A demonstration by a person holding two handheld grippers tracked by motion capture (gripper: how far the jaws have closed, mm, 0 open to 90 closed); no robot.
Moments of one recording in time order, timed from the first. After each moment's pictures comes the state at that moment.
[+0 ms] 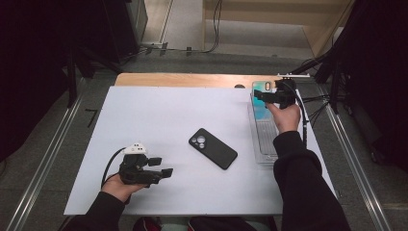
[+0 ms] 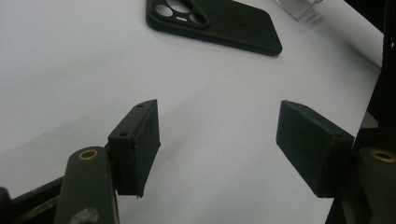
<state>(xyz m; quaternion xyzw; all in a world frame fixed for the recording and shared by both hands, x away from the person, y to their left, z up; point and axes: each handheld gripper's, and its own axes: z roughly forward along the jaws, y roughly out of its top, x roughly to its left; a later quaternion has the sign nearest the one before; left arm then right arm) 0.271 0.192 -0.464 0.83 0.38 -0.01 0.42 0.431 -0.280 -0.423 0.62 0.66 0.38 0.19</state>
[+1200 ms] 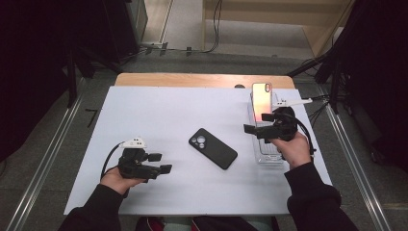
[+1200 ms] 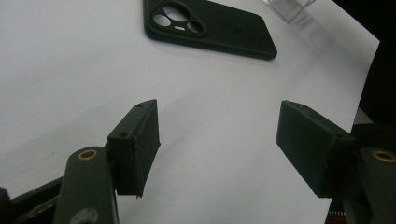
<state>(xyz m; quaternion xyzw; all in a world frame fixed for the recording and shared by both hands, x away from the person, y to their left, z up) 0.286 0.196 -0.460 0.83 0.36 -0.03 0.42 0.323 -0.247 -0.410 0.47 0.76 0.44 0.08</state>
